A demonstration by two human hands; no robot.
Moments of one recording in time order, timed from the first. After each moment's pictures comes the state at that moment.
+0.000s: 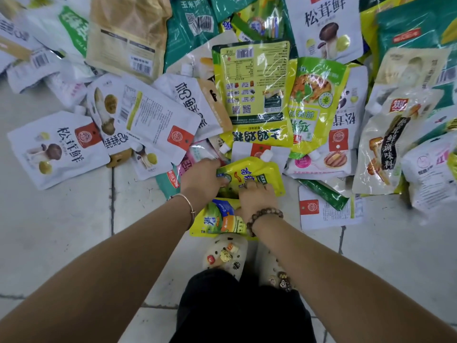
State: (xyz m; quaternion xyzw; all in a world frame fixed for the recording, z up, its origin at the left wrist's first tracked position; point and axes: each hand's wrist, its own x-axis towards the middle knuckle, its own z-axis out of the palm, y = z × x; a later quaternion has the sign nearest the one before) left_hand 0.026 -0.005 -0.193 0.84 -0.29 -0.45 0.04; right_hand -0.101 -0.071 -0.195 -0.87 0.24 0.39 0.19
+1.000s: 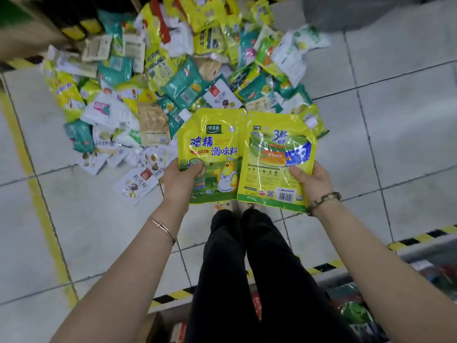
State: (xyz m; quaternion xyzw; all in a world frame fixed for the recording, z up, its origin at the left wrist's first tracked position) left_hand 0.007 -0.019 0.374 0.77 -0.02 -0.48 0.41; right_hand -0.241 -0.123 0.382 -0.37 0.68 -0.19 0.61
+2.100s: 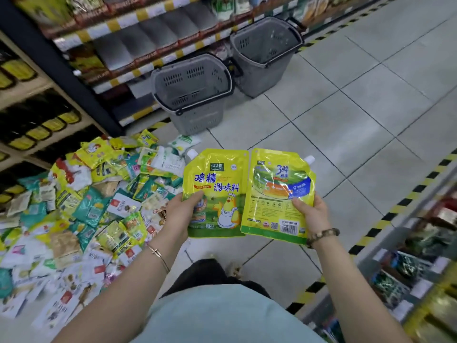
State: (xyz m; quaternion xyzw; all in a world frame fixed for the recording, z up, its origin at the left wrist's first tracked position) left_hand -0.459 -0.264 0.578 0.73 -0.15 -0.54 0.40; right_hand -0.734 -0.274 0.571 -0.24 0.67 -0.43 0.56
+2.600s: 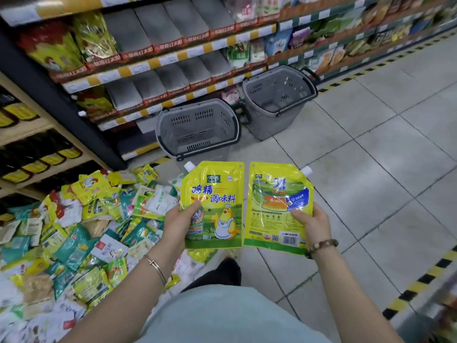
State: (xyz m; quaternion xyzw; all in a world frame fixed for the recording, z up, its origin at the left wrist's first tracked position) left_hand -0.468 -0.476 0.577 0.72 -0.08 -0.54 0.44; right_hand -0.749 -0.519 0.561 -0.30 0.64 -0.42 0.57
